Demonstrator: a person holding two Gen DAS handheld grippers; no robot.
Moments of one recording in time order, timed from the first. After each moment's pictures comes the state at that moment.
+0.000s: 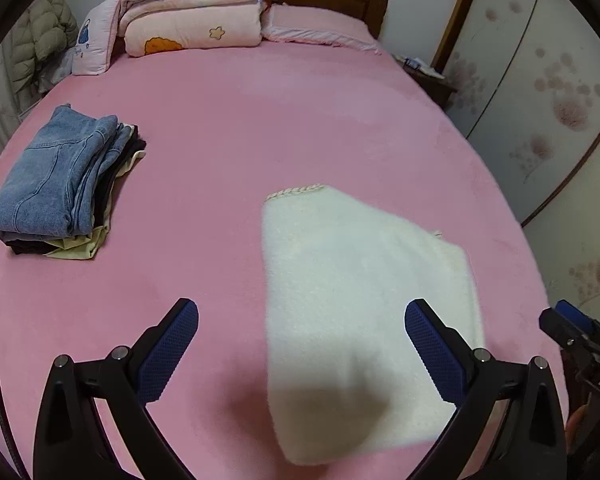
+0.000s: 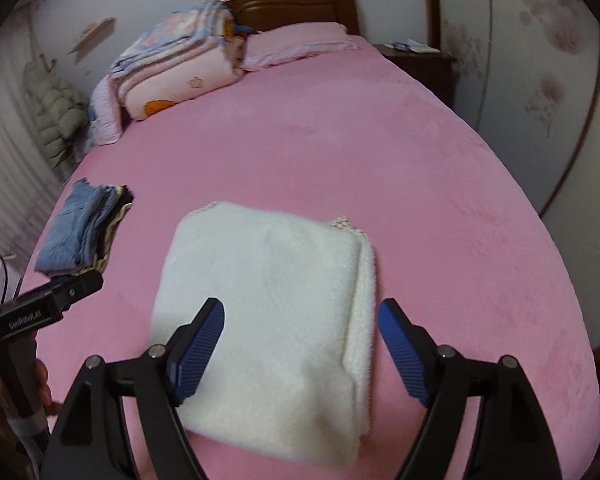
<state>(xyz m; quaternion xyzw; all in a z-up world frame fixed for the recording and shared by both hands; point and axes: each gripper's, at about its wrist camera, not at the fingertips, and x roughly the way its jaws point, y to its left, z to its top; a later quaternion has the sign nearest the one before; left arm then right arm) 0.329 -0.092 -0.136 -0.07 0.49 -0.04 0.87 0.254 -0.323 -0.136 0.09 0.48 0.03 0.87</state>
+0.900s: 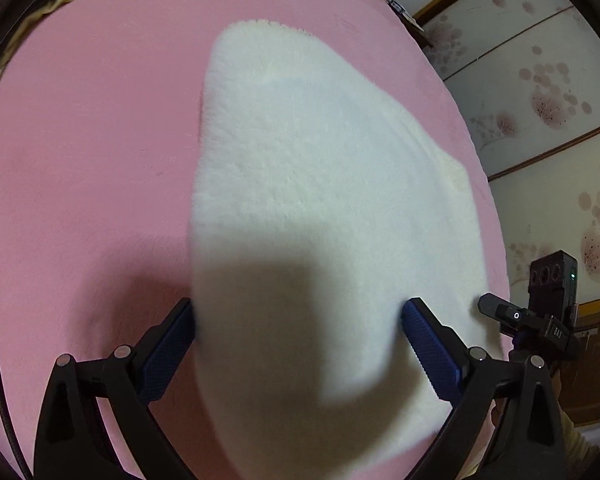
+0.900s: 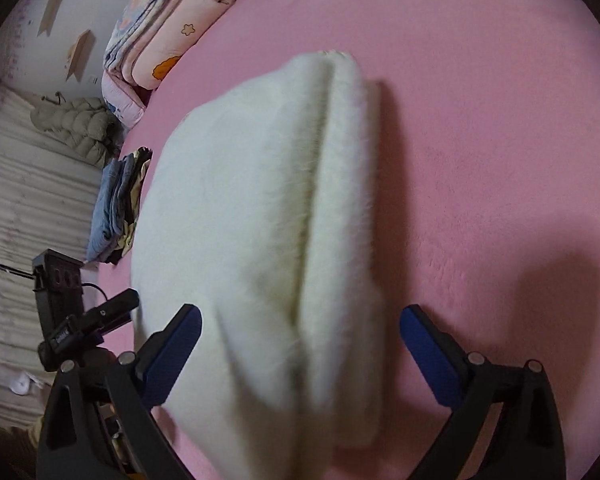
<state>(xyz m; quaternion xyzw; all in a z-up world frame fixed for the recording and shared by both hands) 0.340 -0.079 -0.299 -0.20 0.60 -0.15 0.76 0.273 -0.382 -0.318 0.30 0.59 0.16 0.73</state>
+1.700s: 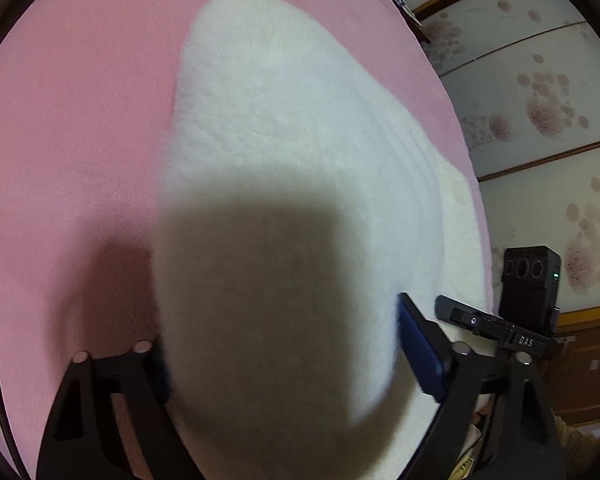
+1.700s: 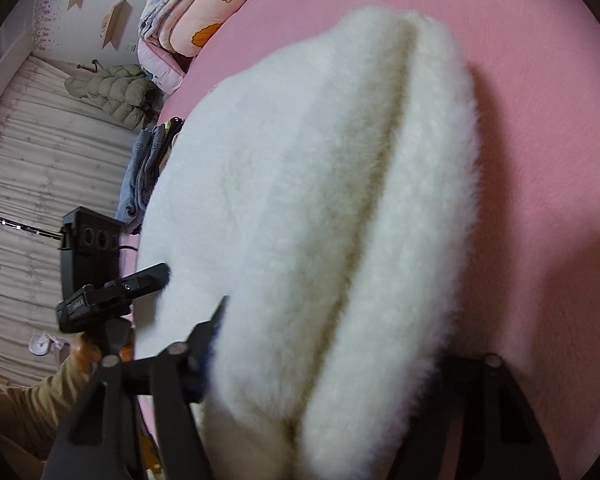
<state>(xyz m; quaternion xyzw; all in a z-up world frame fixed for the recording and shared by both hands) 0.346 -0.078 -0.312 -0.23 0.61 -0.16 0.74 0.304 -0.364 -0.340 0.28 0.60 0.25 0.71</state>
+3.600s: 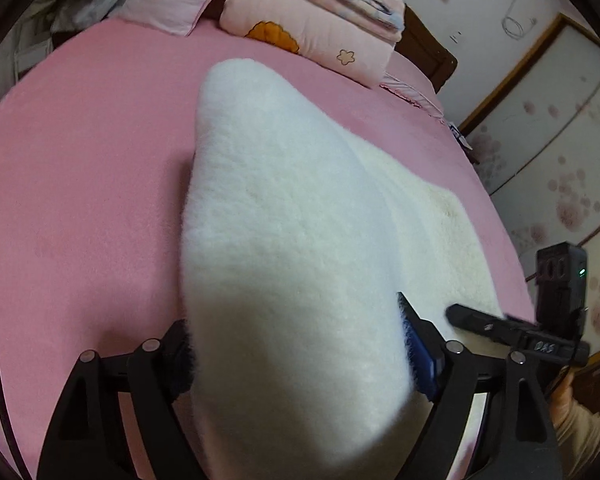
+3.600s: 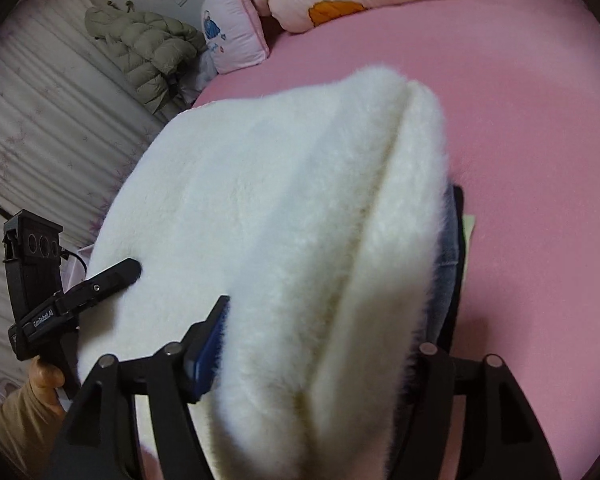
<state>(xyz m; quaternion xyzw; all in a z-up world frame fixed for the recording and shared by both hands) 0.439 0.534 -0.197 -0.17 0.47 -0.09 0.86 0.544 0.188 -0.252 0.16 0.54 0.25 0.79</state>
